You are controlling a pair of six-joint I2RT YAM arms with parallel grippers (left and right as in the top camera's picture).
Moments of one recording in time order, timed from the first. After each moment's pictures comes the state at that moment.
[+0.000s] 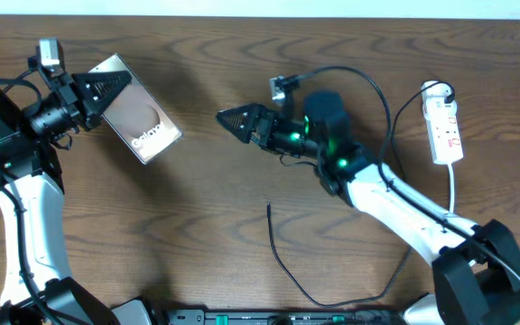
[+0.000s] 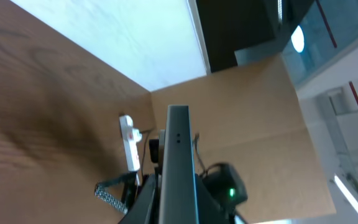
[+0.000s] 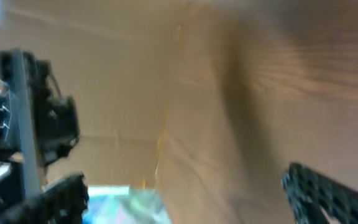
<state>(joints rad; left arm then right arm) 0.46 1.42 1.04 0.25 1.45 -1.12 0.57 1.64 1.03 0.29 -0.64 1.06</state>
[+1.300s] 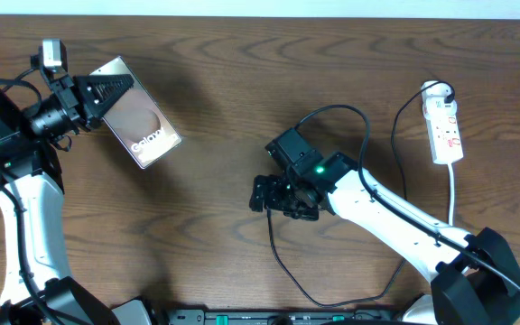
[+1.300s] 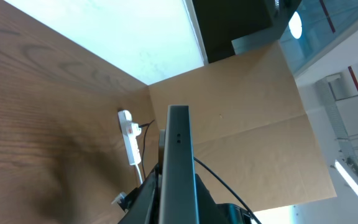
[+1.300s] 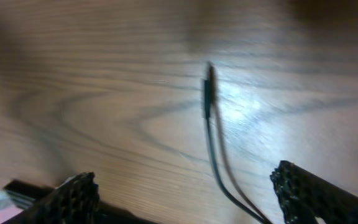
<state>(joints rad) 0.46 1.43 1.04 0.26 1.49 -1.08 0.73 1.64 1.12 -0.77 -0.29 0.87</state>
